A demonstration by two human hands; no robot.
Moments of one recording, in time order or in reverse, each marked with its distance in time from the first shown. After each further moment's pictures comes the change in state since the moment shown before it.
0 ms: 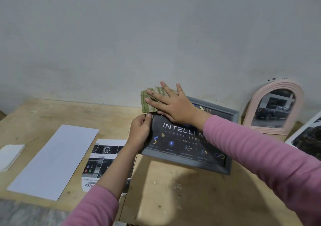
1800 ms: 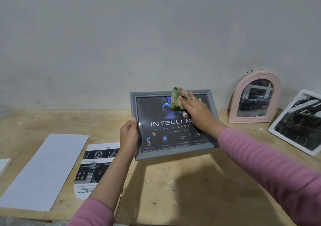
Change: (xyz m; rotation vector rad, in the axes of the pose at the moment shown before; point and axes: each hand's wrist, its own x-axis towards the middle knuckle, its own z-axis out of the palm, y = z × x) left_hand -0.019 -0.010 0.011 -0.224 0.103 -0.107; right_hand -0.110 0.026 0.019 0.346 -0.096 0.551
